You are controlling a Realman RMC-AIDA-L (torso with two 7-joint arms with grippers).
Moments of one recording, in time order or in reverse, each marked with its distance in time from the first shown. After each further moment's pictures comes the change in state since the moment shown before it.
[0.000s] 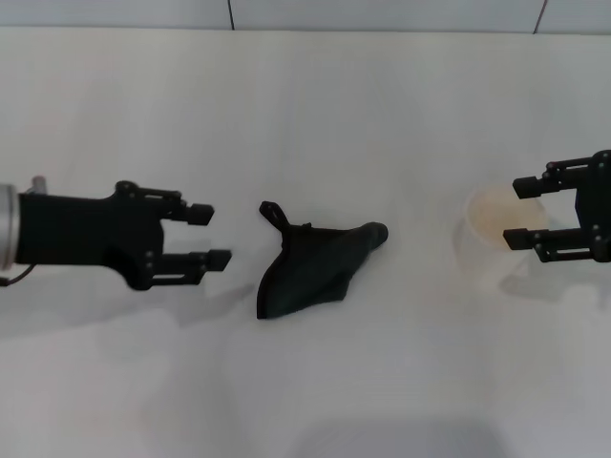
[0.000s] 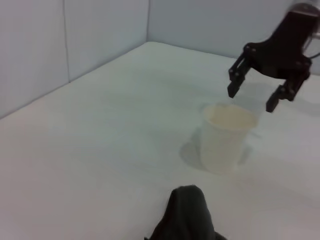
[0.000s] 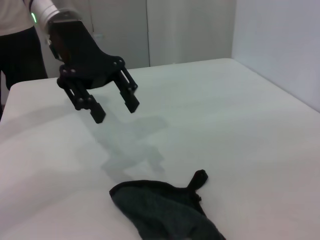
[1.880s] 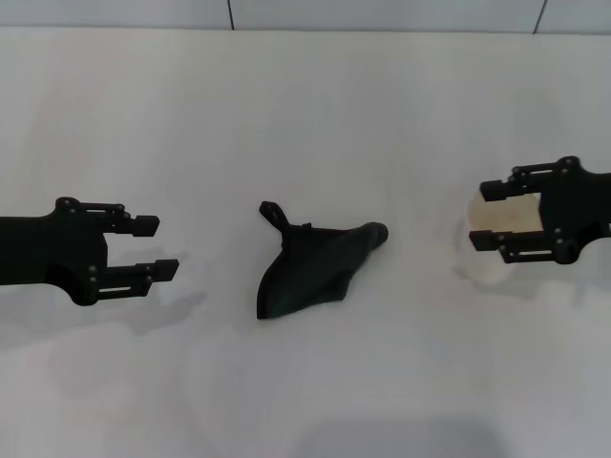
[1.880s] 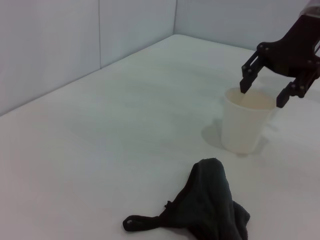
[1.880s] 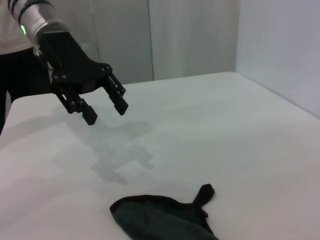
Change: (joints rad) left arm 0.052 0.021 -0.113 -0.005 0.032 0.042 0.050; right arm 0.037 0.007 -0.041 0.148 0.054 0.081 -0.084
